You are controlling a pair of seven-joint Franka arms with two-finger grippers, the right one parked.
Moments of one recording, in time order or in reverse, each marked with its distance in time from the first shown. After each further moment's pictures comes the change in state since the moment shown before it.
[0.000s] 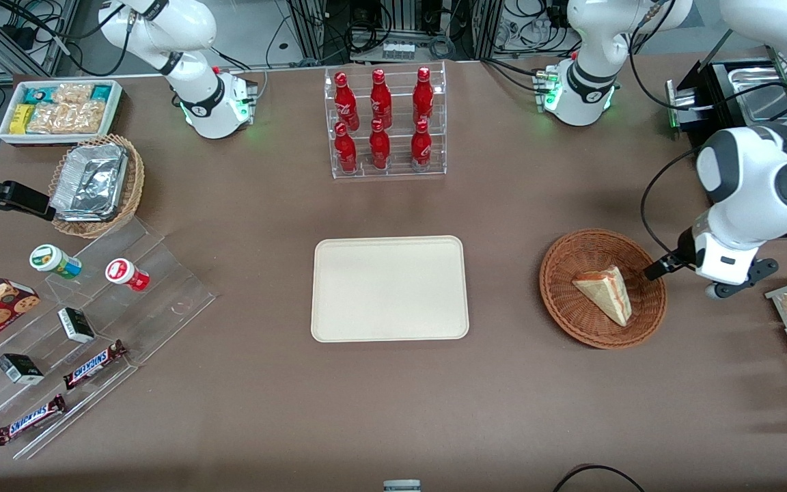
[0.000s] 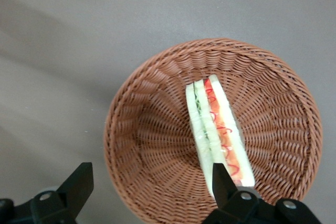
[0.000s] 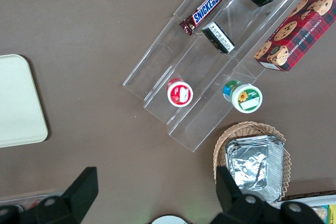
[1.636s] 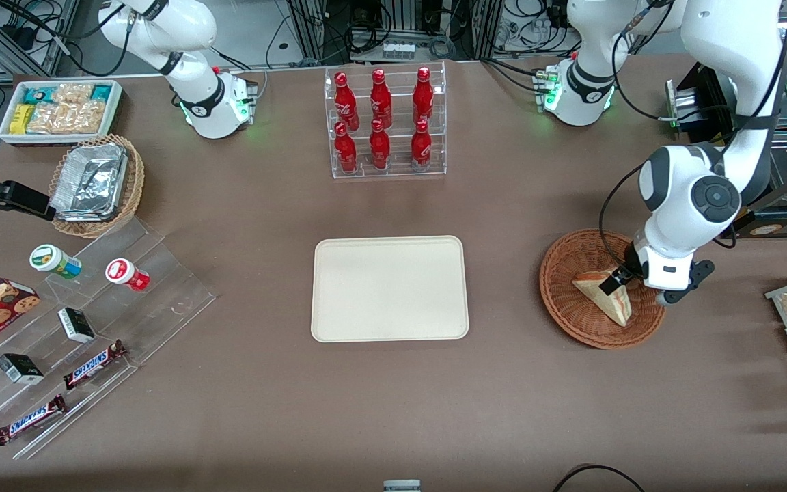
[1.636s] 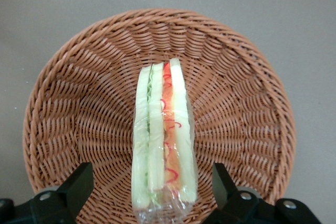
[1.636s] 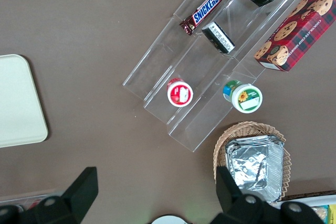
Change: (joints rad) arm -0.074 0.089 -0.038 -0.064 0.000 0.191 -0.262
